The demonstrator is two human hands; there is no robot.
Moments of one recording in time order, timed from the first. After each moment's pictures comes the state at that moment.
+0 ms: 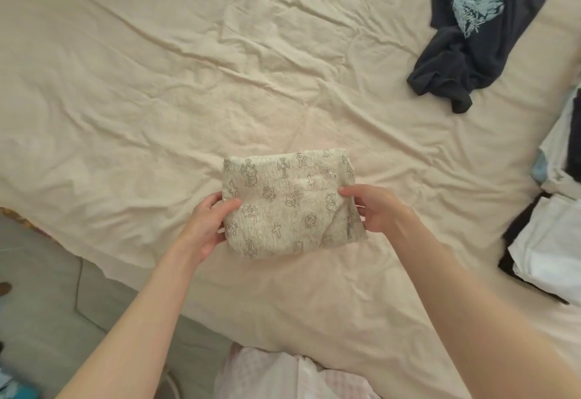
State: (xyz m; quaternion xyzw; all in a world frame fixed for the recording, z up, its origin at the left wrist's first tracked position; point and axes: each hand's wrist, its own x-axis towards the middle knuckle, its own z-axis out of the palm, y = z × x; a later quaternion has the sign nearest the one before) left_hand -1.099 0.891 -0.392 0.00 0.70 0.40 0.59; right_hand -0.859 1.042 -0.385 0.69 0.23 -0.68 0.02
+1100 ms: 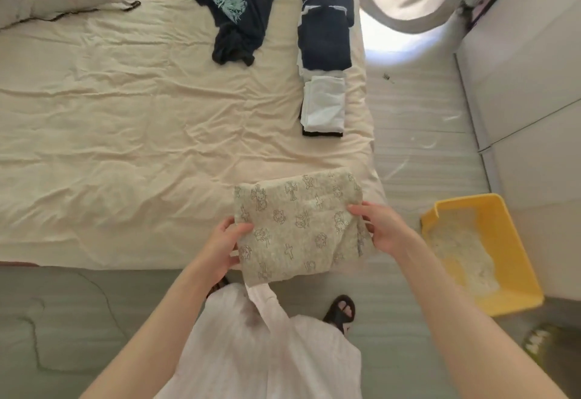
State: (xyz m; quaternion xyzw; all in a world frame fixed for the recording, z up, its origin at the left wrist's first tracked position) left_hand -0.771 0.680 -0.225 0.18 0.64 0.26 0.69; right_hand -0.492 0.705 -0.192 0.71 0.17 -0.64 -0.24
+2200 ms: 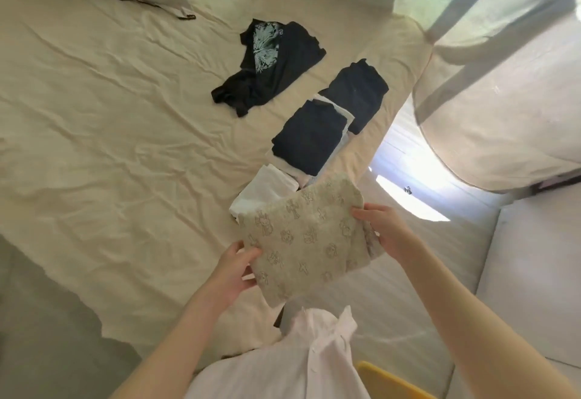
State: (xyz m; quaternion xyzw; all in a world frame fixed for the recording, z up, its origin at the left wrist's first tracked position) left_hand -0.429 0.916 -0.229 -0.06 0.63 0.46 0.63; right_hand -0.239 1.104 -0.169 0.67 0.41 -0.61 -0.07
